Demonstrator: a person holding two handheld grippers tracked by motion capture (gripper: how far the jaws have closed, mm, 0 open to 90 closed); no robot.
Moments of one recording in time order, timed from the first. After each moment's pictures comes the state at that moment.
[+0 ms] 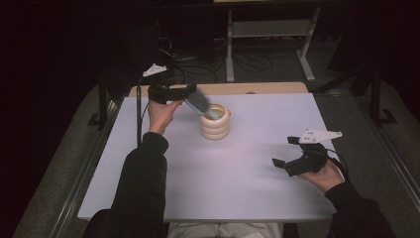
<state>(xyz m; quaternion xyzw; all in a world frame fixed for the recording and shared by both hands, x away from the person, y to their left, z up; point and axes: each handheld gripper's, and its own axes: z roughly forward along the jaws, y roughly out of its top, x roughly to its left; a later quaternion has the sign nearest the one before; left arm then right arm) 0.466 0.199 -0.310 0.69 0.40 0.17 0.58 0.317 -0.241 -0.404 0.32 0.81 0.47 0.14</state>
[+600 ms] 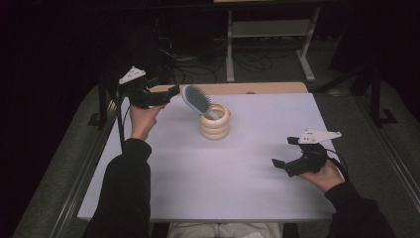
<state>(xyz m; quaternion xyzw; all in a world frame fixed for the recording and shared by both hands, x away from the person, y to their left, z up) 0.442 0.244 -0.304 0.68 0.39 0.19 0.59 0.317 -0.240 -0.405 0.32 0.81 0.47 0.14</state>
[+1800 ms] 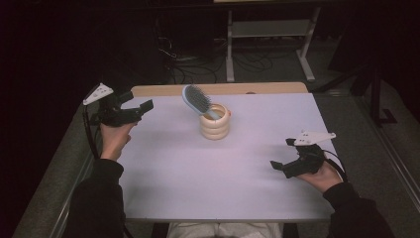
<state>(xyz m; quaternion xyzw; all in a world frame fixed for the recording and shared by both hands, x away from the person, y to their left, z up) 0.389 0.310 -0.314 0.67 0.40 0.22 0.59 0.318 -0.235 -0.410 0.31 0.83 0.44 0.15</state>
